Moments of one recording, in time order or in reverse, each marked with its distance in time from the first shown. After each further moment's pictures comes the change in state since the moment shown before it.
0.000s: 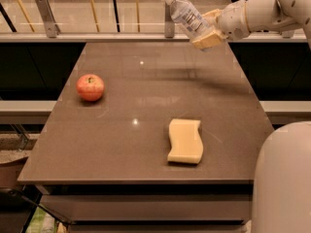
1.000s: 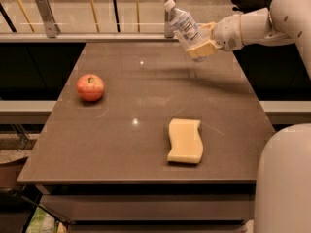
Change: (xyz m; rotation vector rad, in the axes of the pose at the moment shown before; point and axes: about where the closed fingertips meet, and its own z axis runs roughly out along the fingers) arm 0.013 0.018 0.022 -0.049 -0.080 0.153
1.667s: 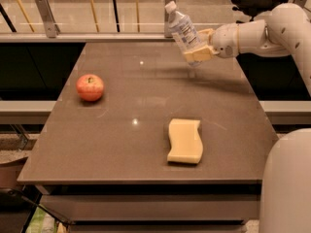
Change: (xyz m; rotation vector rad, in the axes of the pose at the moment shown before) arm 0.008 0.006 0.013 -0.006 -0.097 0.050
